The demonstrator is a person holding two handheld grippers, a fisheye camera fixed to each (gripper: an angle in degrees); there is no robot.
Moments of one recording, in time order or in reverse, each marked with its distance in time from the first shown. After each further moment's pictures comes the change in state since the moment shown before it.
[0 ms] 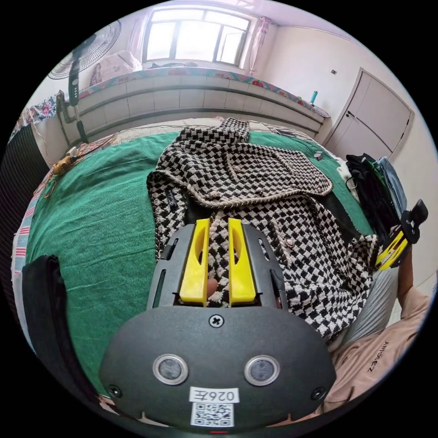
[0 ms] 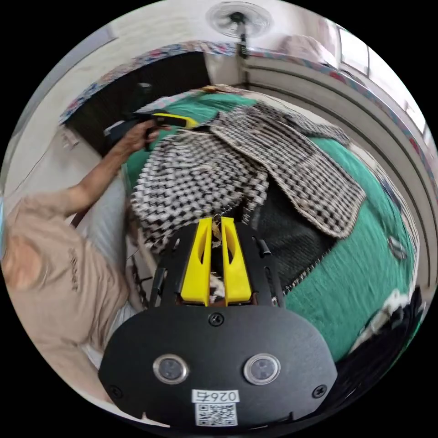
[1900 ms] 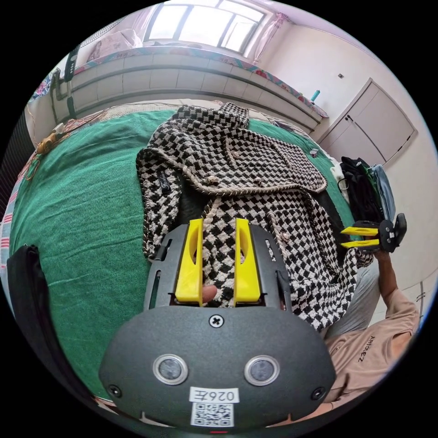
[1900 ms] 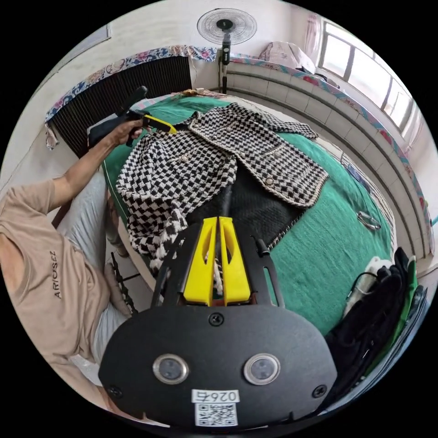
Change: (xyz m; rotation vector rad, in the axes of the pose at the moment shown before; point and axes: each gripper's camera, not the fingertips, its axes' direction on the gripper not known) left arm -0.002 0.018 -0.010 -0.020 0.130 -0.053; right arm -0.059 0.002 0.093 -0.048 0.404 0.256
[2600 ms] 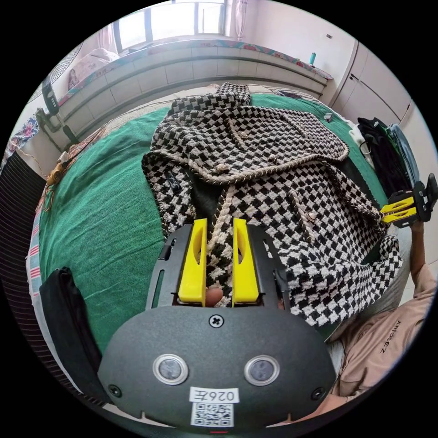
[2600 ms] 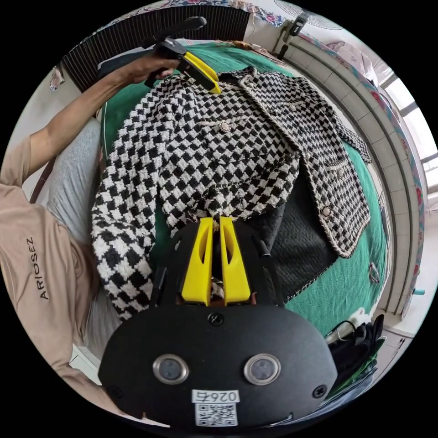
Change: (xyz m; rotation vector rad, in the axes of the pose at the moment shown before) left arm 0.001 -0.016 0.004 -0.116 -0.143 0.156; right arm 0.043 0.020 0.037 0.044 -0.107 -0.058
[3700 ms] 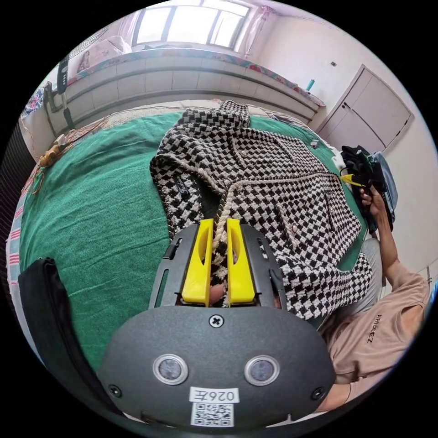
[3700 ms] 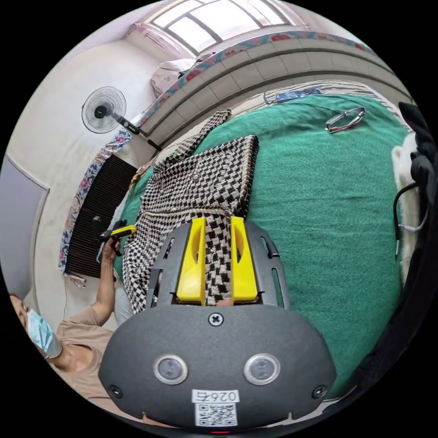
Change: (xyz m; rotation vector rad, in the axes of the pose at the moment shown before) left arm -0.055 0.008 -0.017 0.116 0.094 -0.084; right arm 0.260 0.177 0.081 0.364 -0.307 0.884
